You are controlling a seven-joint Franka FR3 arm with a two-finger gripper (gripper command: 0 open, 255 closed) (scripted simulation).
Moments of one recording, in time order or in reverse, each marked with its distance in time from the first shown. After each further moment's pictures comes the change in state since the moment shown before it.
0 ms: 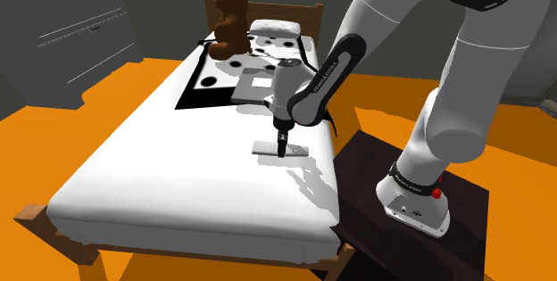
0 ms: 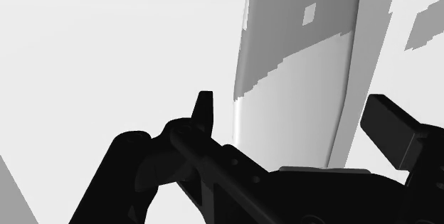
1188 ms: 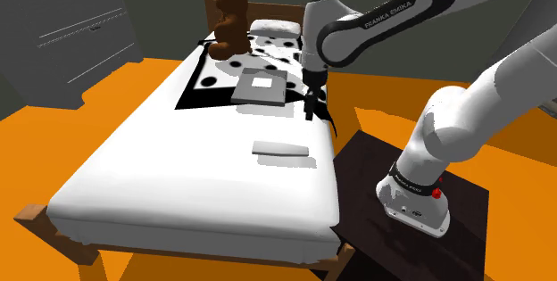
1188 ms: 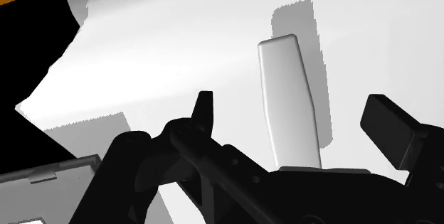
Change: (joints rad) arm -0.089 -0.564 -0.055 -0.059 0.013 -0.590 0.102
